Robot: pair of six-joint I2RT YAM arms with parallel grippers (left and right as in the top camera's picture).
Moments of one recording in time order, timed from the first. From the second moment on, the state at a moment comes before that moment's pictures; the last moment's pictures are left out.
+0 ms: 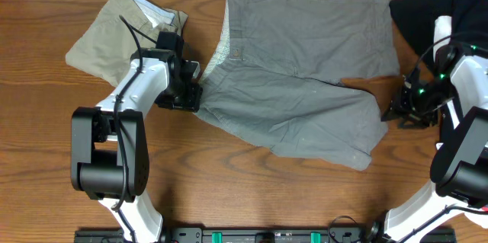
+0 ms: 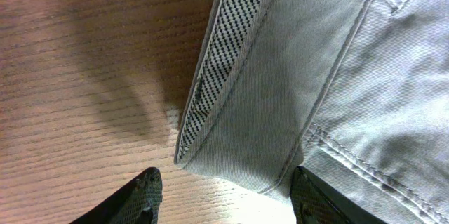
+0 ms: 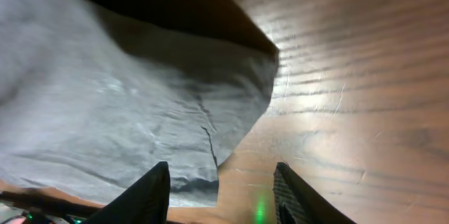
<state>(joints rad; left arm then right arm) -0.11 1.91 1.27 -0.89 0.12 0.08 -0.37 1.92 1.38 -1.30 -0.25 -0.04</state>
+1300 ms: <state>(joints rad) -0.11 1.91 1.27 -0.87 0.12 -0.02 -0.57 1.91 1.03 -0.79 -0.64 0.13</state>
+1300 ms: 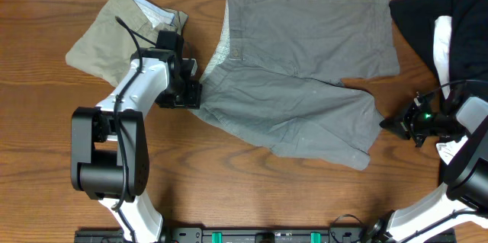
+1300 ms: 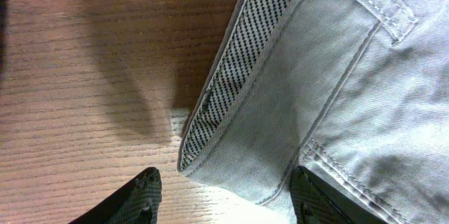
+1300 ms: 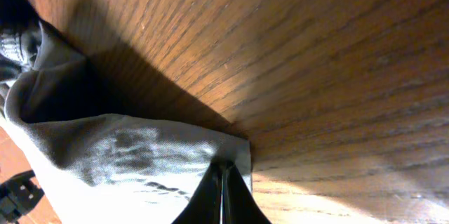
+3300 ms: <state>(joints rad) -0.11 1.91 1.27 -0.86 0.12 -0.02 -0.53 1.60 1.09 -0.80 -0.60 0.05</state>
